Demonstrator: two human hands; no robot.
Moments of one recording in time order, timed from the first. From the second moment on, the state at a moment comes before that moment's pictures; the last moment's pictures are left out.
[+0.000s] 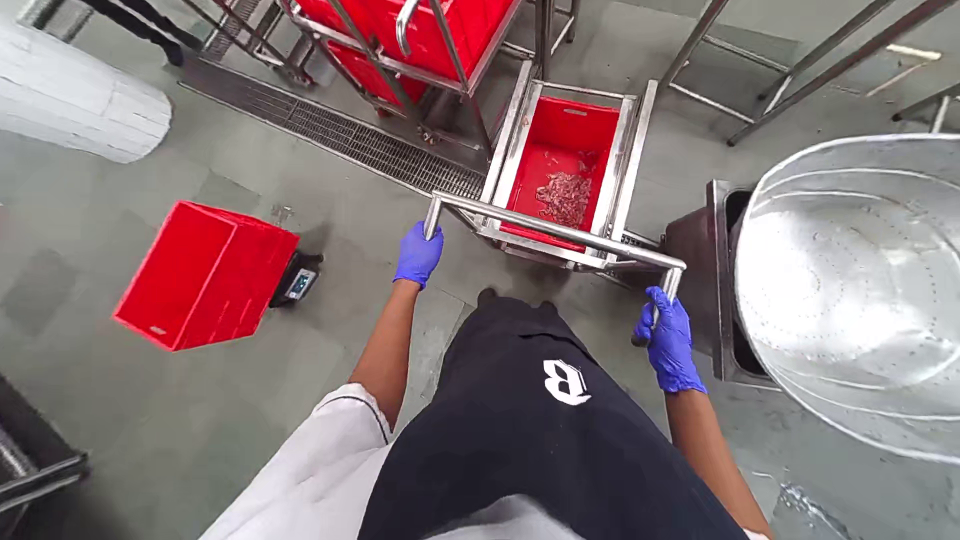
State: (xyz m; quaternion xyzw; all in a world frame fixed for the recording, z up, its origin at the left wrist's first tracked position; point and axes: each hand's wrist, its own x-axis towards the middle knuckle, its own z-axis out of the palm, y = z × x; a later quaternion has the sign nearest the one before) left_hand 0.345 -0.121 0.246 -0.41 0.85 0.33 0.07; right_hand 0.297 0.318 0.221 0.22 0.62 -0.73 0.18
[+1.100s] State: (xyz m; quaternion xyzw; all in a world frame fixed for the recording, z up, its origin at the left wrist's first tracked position) left_hand 0.866 -0.218 0.245 -0.65 0.71 0.20 -0.17; right_hand 0.694 0.230 0.228 -0.35 0.61 -0.42 0.57
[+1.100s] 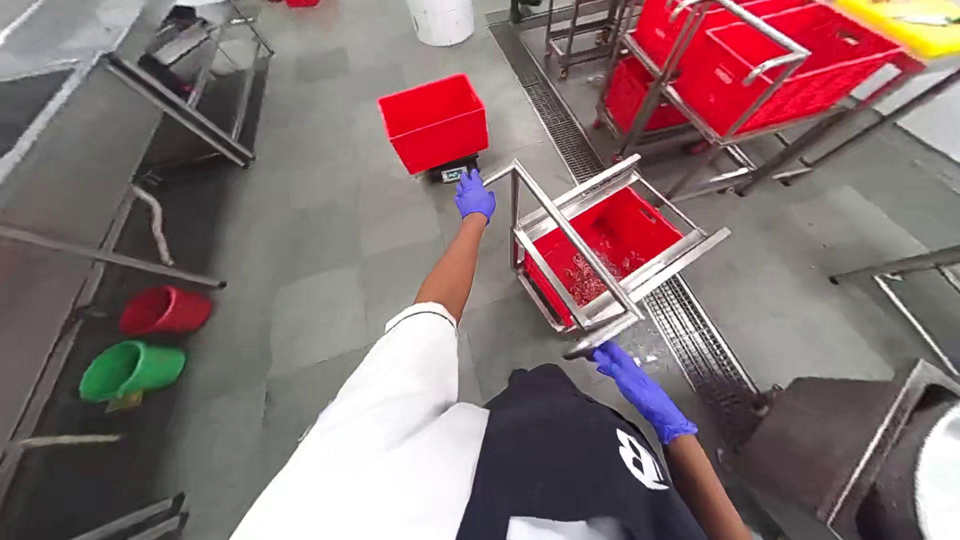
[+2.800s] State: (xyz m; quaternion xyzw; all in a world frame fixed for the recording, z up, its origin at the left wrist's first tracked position) left_hand 1.154 -0.233 0.257 -0.94 0.31 0.10 -0.06; right_hand 0.466 -0.093 0.450 -0.68 0.10 -0.60 0.40
